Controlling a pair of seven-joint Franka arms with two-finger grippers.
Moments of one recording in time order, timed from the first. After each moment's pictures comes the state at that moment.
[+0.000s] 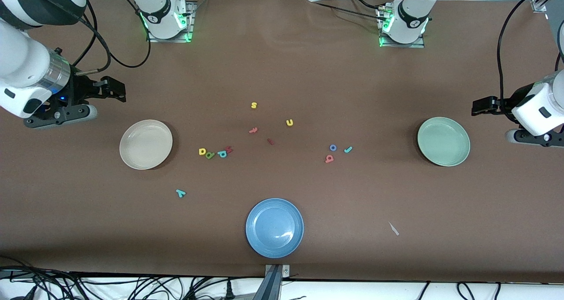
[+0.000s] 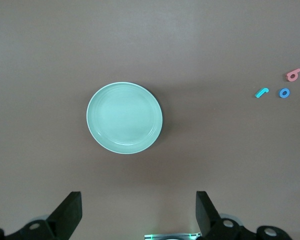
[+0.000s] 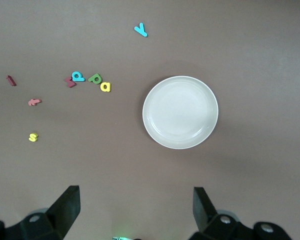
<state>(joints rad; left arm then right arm) 0.07 0.26 -0.08 -1.39 0.06 1.42 0.09 0.11 0.16 0.05 -1.49 0.00 1.52 -0.06</state>
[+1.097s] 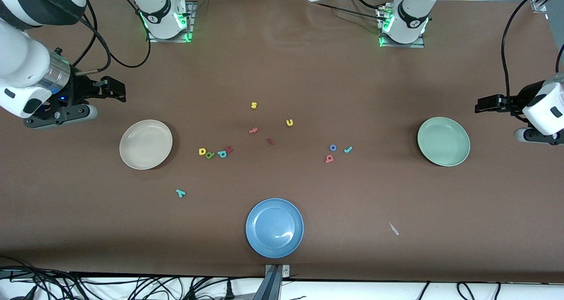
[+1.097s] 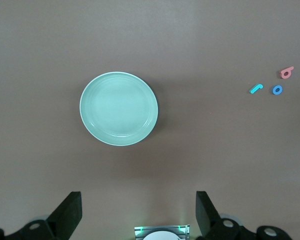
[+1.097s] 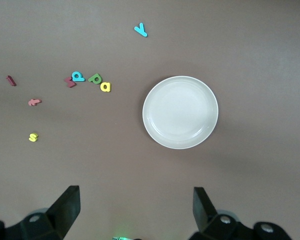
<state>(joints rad) 0.11 0.26 -0.07 -1.39 0.00 1.38 0.08 0.11 0.16 0.05 -1.49 0.00 1.52 -0.06</state>
